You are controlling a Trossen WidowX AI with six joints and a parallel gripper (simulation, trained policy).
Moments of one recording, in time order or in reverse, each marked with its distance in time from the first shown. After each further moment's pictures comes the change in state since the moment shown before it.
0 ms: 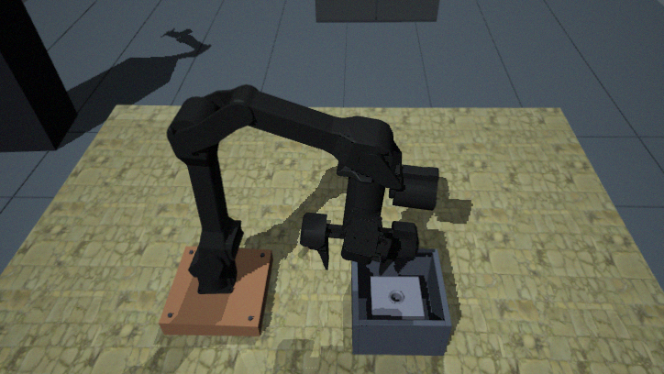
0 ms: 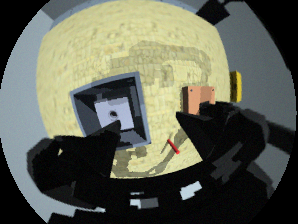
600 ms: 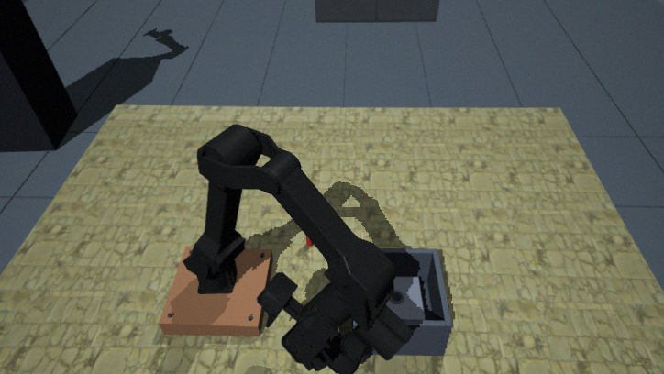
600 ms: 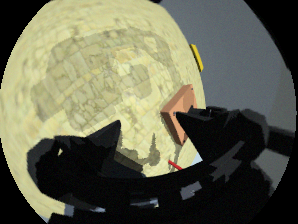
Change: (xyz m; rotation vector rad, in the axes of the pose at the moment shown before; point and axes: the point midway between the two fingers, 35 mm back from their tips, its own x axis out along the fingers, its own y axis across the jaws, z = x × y) arm 0.103 -0.083 0.090 0.379 0.067 -0.487
